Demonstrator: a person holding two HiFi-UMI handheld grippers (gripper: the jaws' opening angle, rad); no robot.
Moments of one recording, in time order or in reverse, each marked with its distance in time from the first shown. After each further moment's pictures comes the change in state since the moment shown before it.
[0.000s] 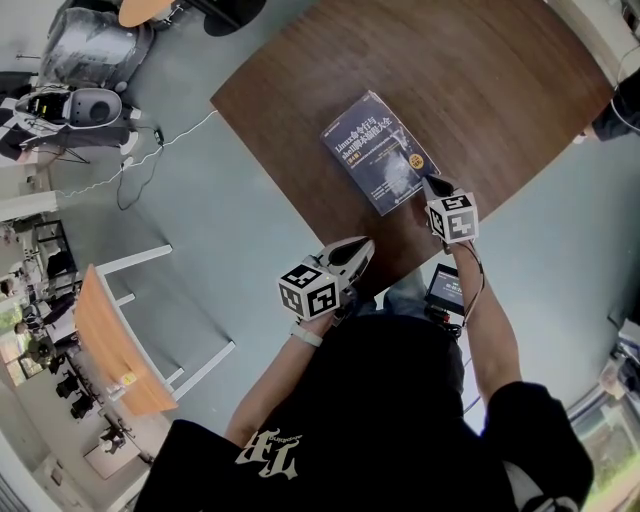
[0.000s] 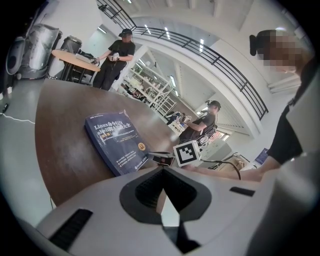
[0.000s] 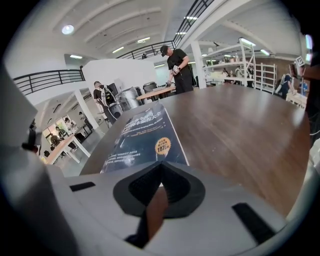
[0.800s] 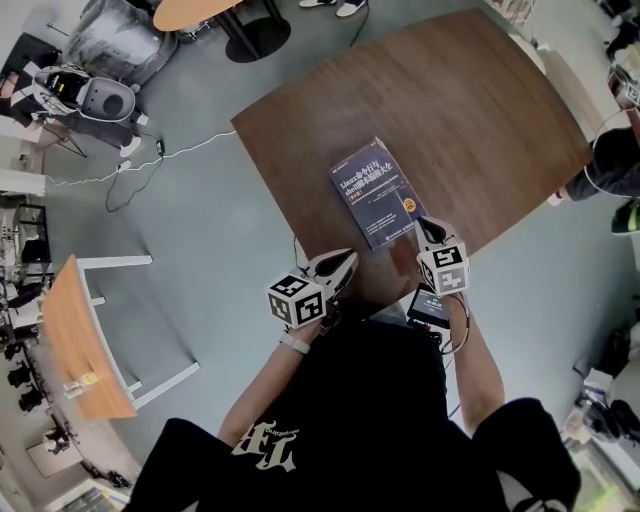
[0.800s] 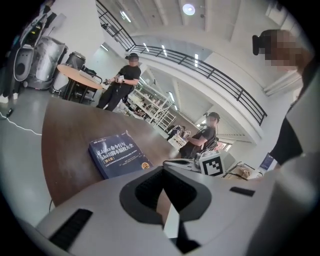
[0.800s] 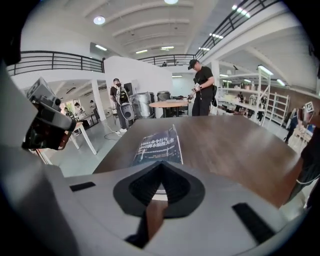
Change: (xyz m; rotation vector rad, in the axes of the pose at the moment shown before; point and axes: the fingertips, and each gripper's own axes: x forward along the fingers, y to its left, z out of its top) left arm -0.033 -0.013 0.053 0.029 -0.183 0.024; right arm -0.085 0.045 0.067 -0.245 -0.106 -0.001
